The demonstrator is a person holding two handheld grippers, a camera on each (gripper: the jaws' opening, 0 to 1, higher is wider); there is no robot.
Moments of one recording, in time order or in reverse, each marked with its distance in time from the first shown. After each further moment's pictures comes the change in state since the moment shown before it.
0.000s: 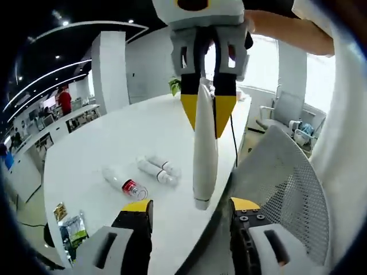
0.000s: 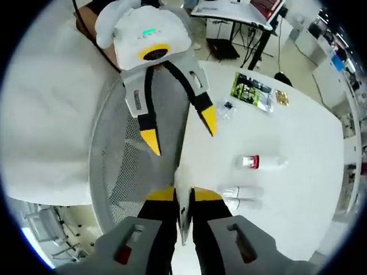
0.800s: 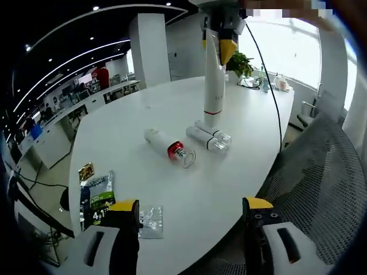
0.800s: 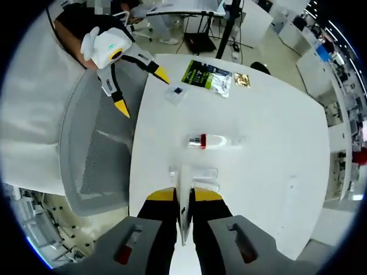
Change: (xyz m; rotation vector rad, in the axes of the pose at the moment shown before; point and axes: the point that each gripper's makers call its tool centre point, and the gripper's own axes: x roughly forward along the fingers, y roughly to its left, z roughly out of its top) left arm 0.007 0.051 -0.050 -0.175 0.098 0.200; right arm -0.035 -0.107 -0.037 0.053 0.022 -0.081
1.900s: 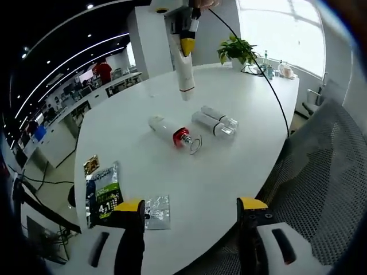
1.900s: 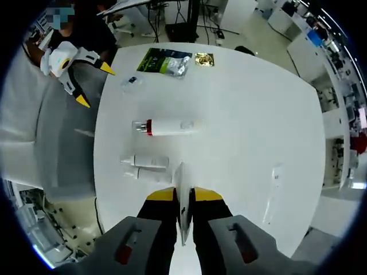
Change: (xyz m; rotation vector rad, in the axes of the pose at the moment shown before) left arm 0.003 0.009 -0.018 0.038 0.100 0.053; right arm 0.023 -0.119 -0.029 0.073 0.073 -0.030
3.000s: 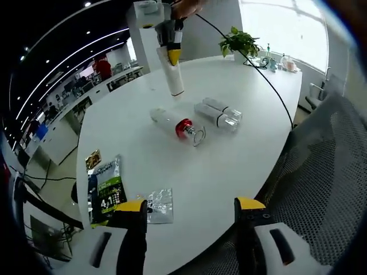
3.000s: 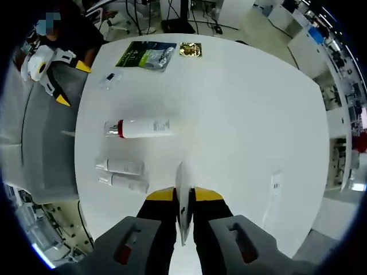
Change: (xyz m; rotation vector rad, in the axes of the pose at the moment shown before) left arm 0.000 0.005 -0.009 0.007 0.042 0.023; right arm 0.048 -0.040 0.007 -0.009 0.022 0.020
